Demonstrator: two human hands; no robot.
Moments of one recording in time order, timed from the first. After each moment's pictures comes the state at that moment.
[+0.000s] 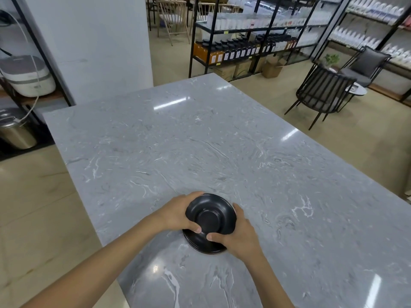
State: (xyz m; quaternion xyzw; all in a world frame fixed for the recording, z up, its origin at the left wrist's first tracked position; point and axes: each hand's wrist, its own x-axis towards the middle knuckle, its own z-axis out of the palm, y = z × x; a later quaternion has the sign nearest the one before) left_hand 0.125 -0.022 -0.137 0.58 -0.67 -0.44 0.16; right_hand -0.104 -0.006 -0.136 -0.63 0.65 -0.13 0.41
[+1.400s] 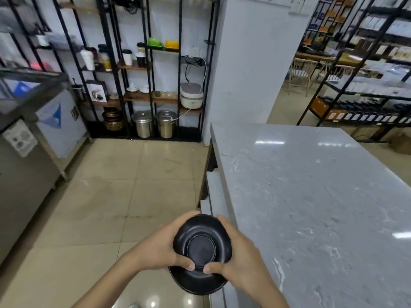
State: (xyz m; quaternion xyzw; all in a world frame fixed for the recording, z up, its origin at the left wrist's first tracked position) left_hand 0.282 0.348 -0.082 0.70 -0.49 -0.36 0.37; right_hand 0.092 0.211 -0.040 -0.86 0.32 0.01 0.40
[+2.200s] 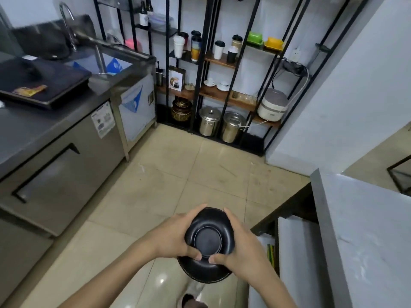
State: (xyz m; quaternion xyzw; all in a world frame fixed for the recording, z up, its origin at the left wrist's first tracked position) left_hand 0.608 0.406 -0.103 0.81 -0.37 -0.32 0.33; right_hand 0.485 0.223 -0.081 -0.91 0.20 0.12 0.34
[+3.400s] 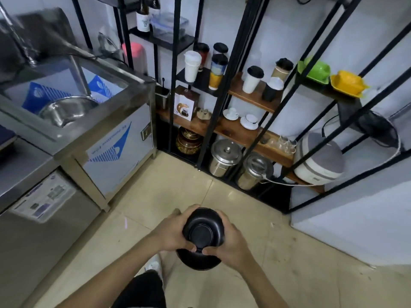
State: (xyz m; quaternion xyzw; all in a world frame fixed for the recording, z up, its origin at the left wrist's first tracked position) left_hand 1.233 0.173 -0.207 0.85 -0.25 -0.34 0.34; right_hand 1.142 -0.020 -0.167 -0.89 0.14 0.17 0.40
